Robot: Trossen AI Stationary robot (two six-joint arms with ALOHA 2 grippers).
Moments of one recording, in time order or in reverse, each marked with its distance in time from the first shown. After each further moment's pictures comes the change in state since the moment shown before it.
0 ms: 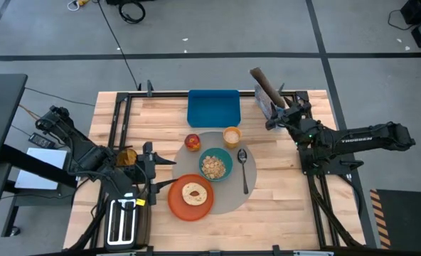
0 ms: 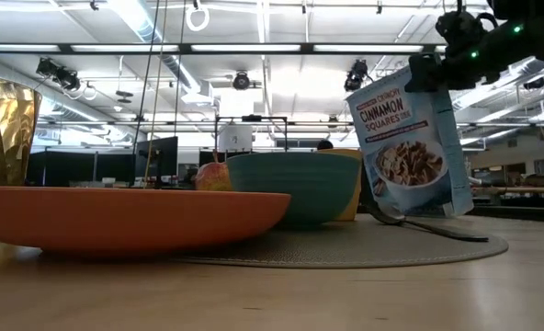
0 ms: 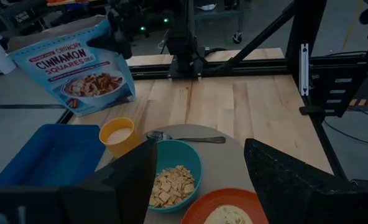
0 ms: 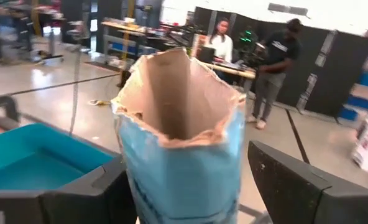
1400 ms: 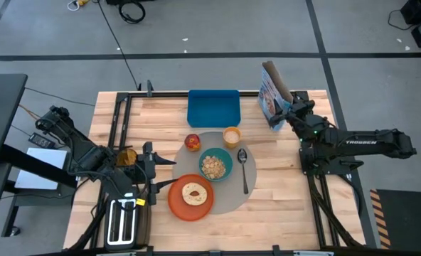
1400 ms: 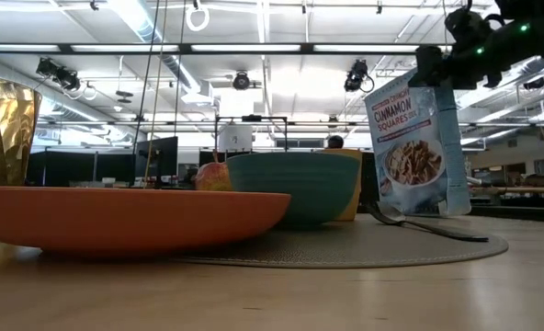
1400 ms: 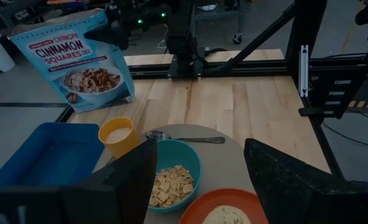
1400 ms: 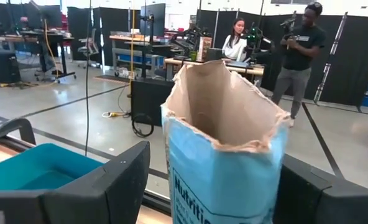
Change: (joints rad) left arm 0.000 0.000 0.000 -0.001 0.000 -0.011; right arm -0.097 -0.114 0.000 -0.086 -0.129 0.091
